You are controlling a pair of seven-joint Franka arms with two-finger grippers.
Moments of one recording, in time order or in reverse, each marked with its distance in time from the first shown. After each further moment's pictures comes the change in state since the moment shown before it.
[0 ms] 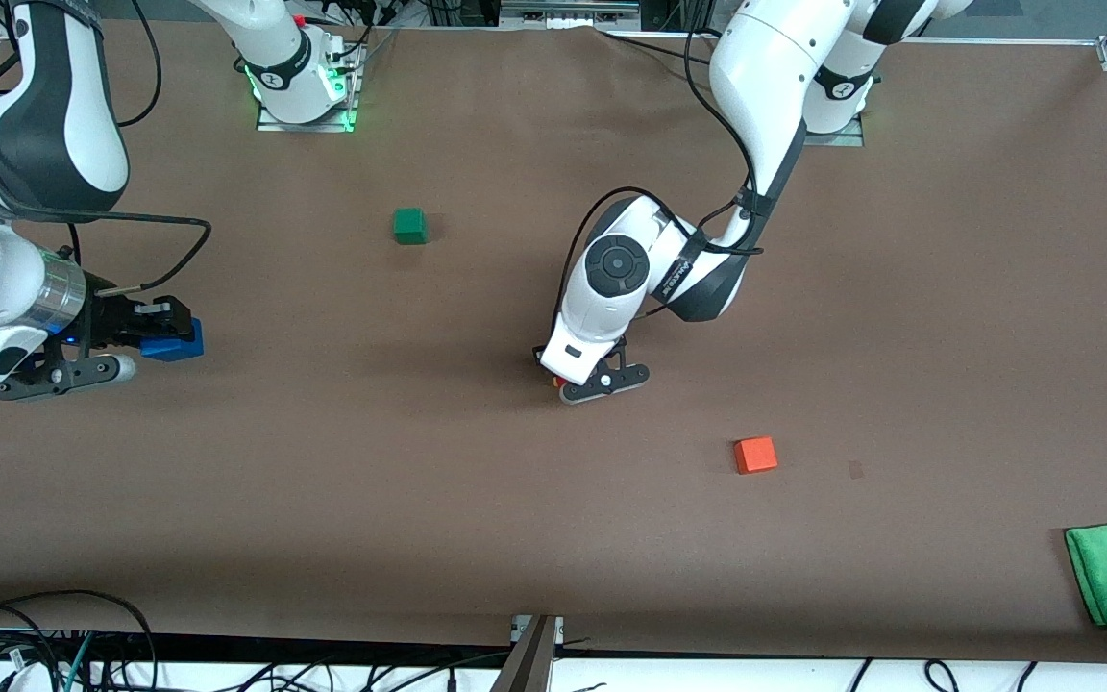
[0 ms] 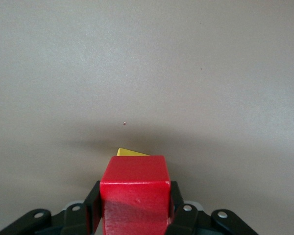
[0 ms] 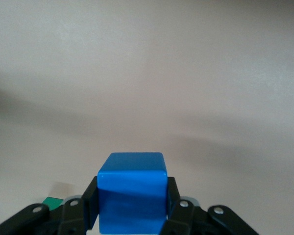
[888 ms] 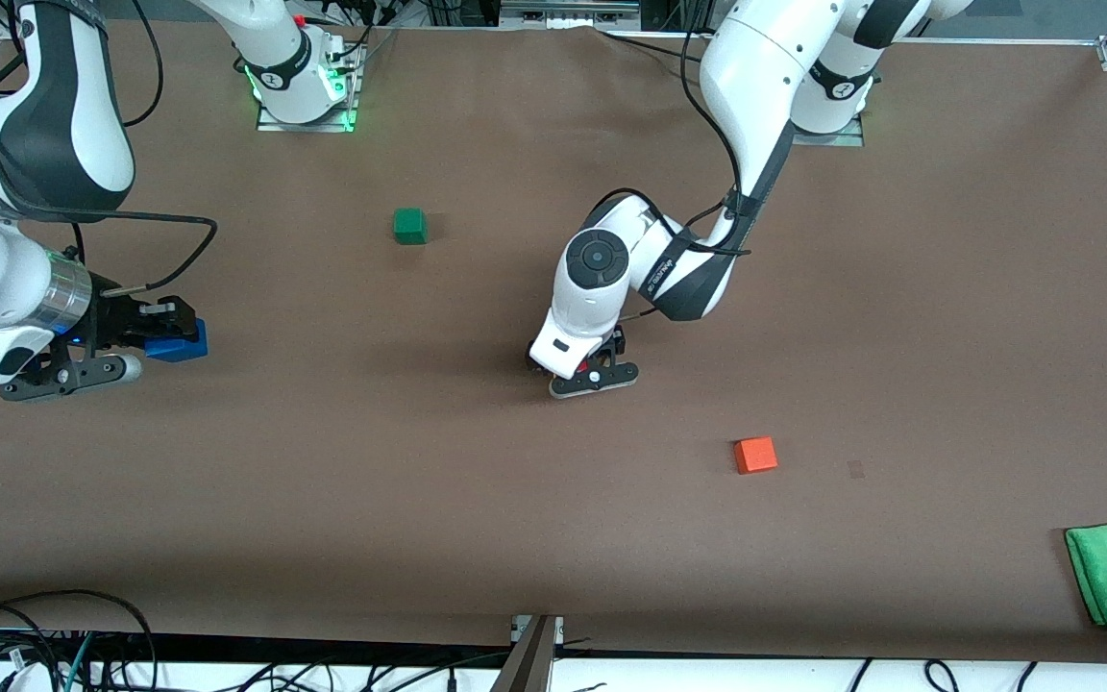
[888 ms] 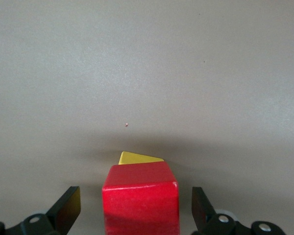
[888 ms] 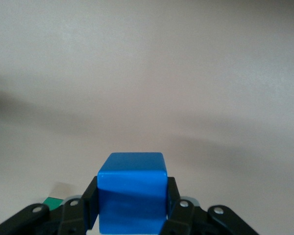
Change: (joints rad) left arm -0.018 0.020 -0.004 0.000 0.090 0.010 -0.004; right arm 0.002 0.000 0.000 0.000 0.000 0.002 0.000
